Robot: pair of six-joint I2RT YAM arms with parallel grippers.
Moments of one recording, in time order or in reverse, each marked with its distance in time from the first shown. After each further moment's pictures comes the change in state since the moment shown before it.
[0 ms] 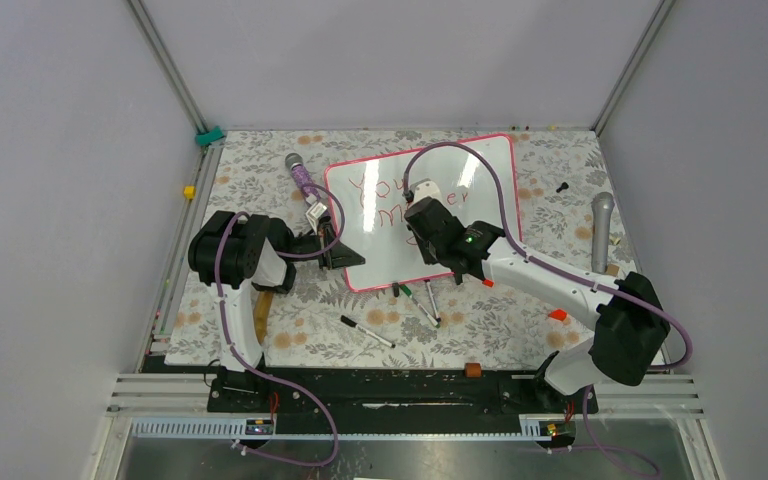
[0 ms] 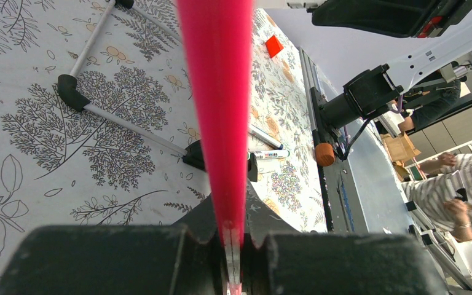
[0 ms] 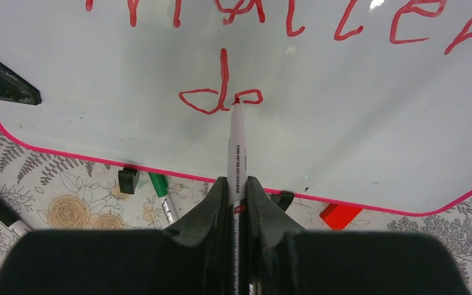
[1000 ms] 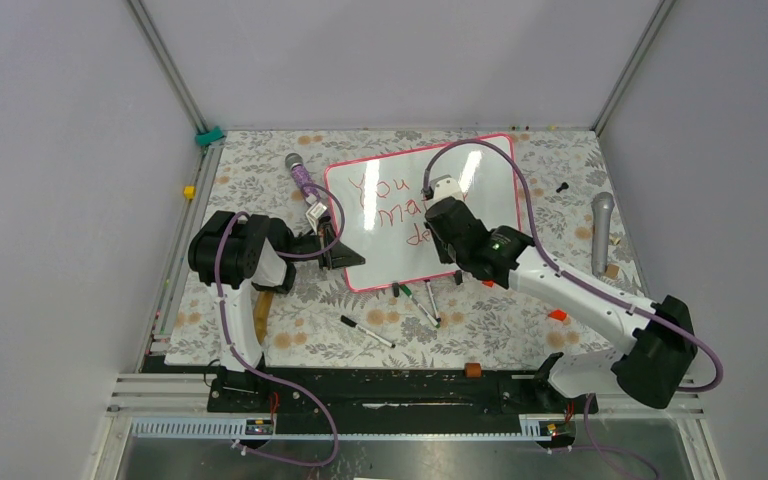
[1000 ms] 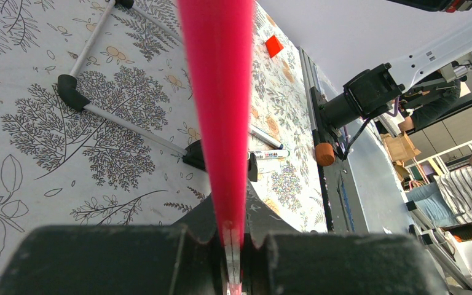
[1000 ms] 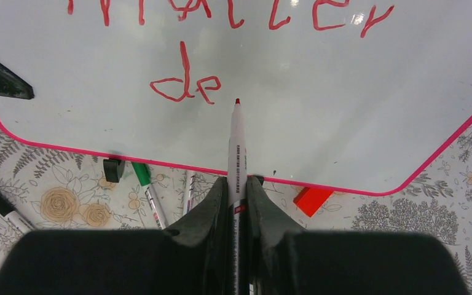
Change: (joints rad) left arm 0.000 0.000 0.000 0.000 0.000 0.000; right arm -0.013 -0.158 -0.043 -0.045 0.032 -0.013
